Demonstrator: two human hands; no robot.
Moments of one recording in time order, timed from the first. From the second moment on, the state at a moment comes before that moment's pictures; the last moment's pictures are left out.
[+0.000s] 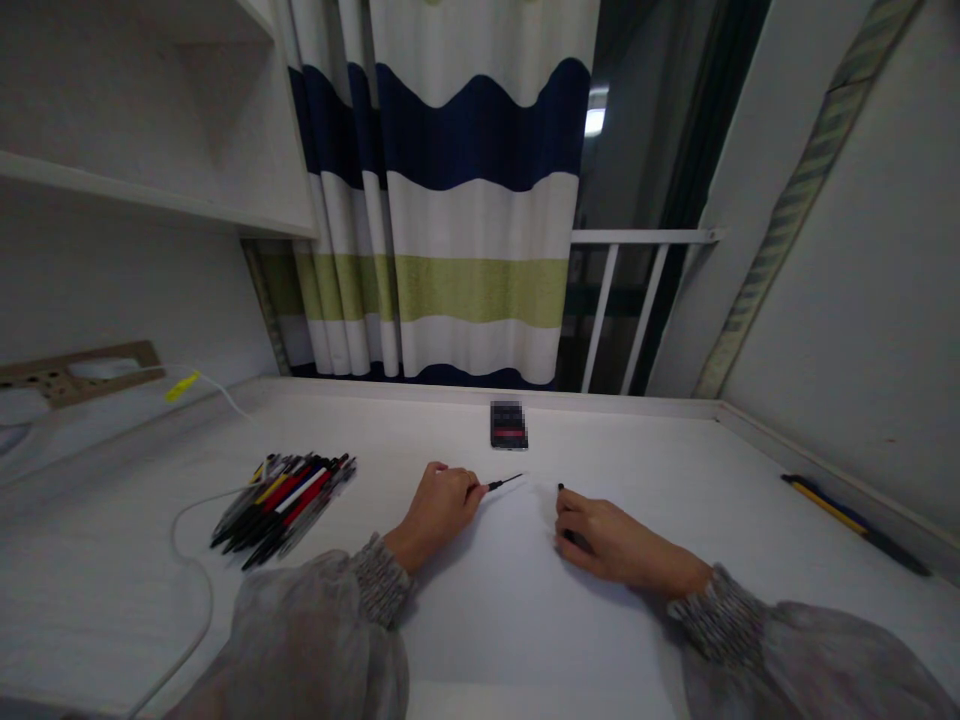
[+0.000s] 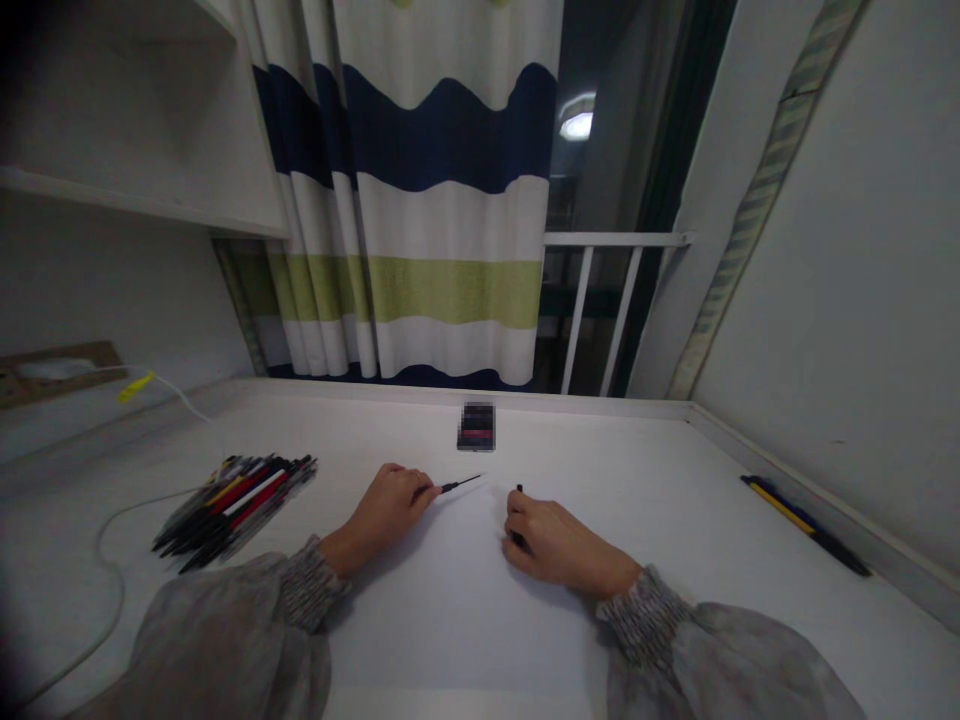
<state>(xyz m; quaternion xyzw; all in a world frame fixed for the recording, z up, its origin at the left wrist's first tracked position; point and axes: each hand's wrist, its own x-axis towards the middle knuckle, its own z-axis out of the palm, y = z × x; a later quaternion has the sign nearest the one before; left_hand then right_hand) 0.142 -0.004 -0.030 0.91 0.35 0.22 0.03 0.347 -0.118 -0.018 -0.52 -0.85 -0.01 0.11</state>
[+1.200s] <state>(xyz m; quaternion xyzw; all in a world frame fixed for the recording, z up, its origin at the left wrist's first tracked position) 0.139 0.001 -0.032 0.92 0.32 0.23 0.05 0.361 -0.101 -0.033 -0.53 -0.57 0.16 0.61</state>
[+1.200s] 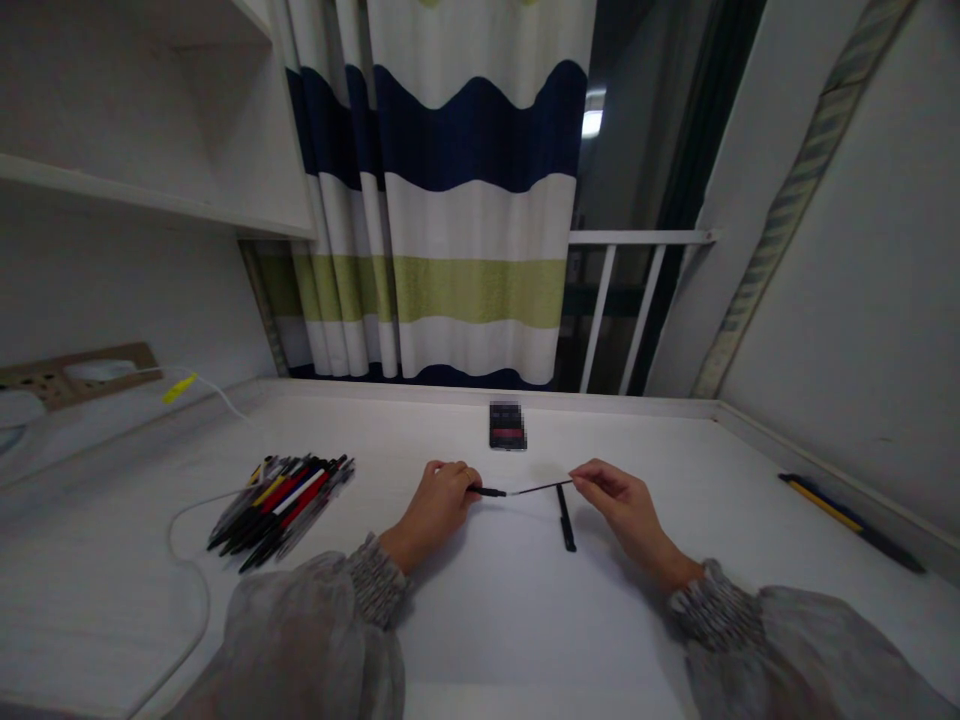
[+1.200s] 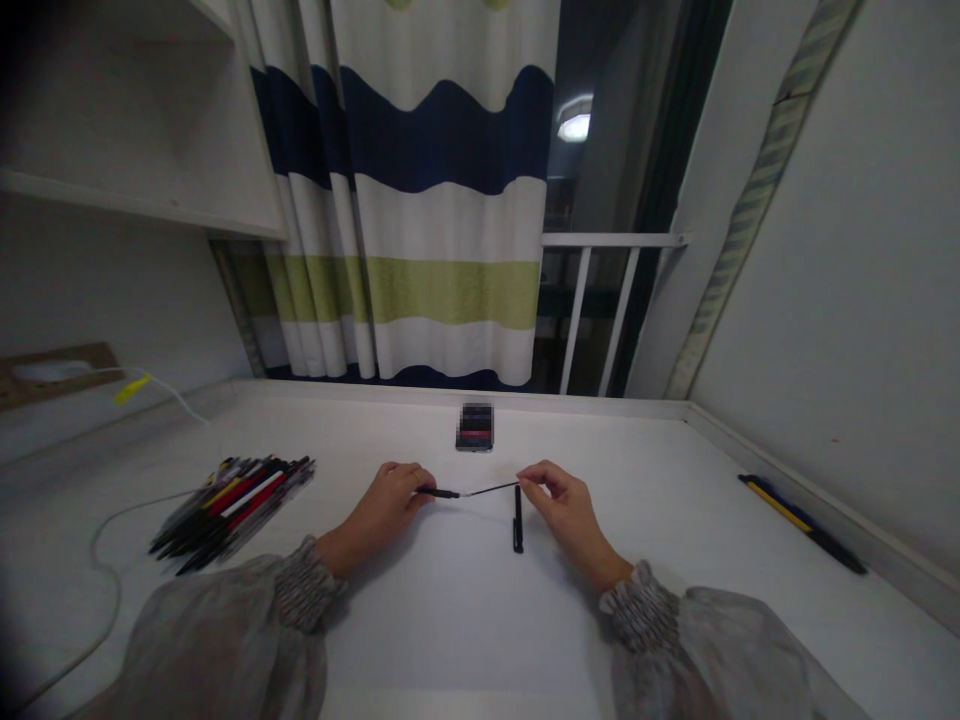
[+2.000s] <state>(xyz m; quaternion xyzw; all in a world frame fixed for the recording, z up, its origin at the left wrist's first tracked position) 0.133 -0.009 -0.021 0.93 0.16 0.34 0.01 0.339 -0.120 -0.024 -0.39 -0.83 -0.08 0.39</state>
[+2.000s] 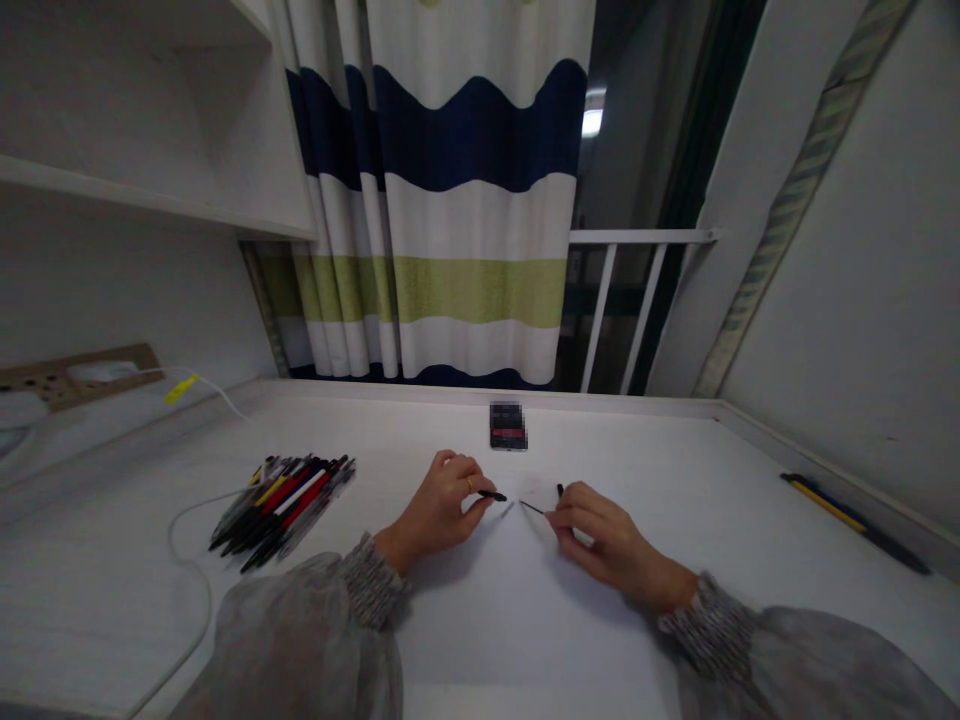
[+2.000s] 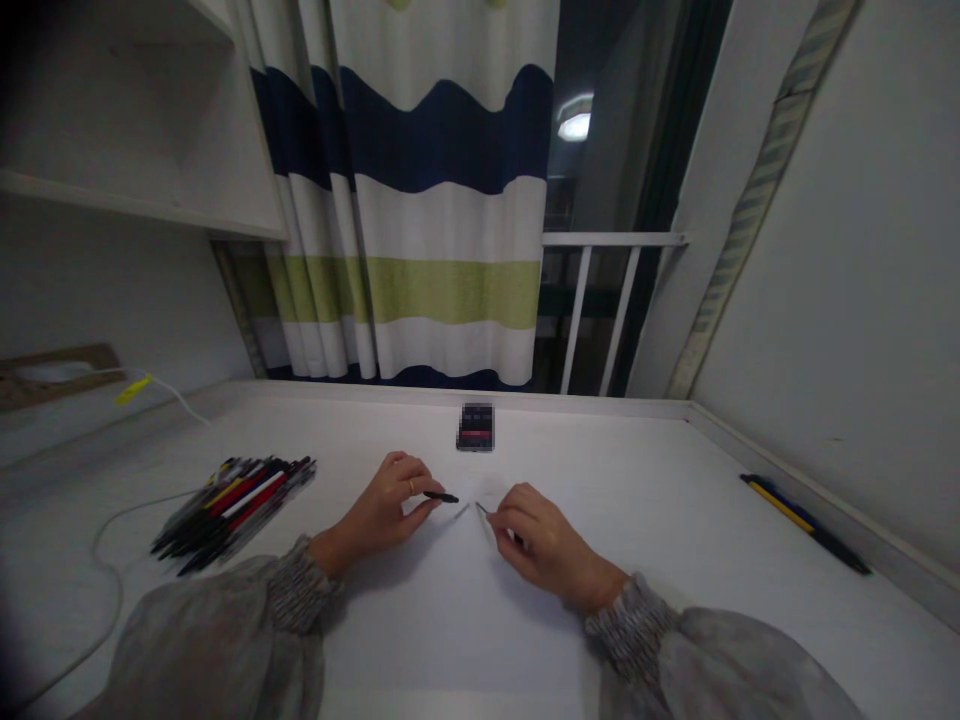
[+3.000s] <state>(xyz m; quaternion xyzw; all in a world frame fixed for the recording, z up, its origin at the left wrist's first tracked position) 0.139 -0.012 -0.034 0.97 0.14 0.18 0.06 0.336 -0.100 -0.042 -0.54 -0.82 -0.05 0.17</state>
